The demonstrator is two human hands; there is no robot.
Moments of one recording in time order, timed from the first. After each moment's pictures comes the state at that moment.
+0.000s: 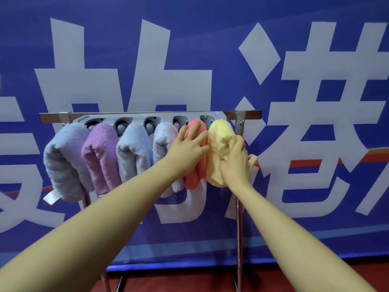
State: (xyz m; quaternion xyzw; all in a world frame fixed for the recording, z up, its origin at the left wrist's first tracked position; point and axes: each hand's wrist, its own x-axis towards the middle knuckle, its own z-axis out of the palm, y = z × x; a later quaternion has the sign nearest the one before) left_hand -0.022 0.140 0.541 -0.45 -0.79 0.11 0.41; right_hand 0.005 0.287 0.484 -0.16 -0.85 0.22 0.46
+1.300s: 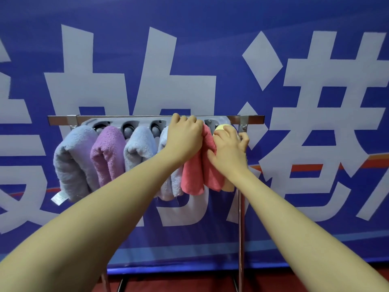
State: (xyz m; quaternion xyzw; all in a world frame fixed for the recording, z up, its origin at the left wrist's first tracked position) left_hand -0.038 0.143 0.572 -0.31 -0.78 -0.02 0.55; right_hand 0.008 0.270 0.528 0.00 -0.89 0.01 0.46
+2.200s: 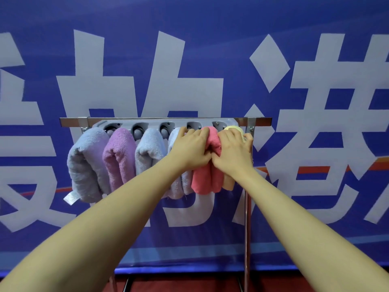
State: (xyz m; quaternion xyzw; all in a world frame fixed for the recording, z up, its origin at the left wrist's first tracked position) left_hand -0.036 0.124 0.556 -0.36 -0.86 -0.06 0.35; right_hand 0.007 0.259 0.535 -0.02 -0.91 0.00 0.42
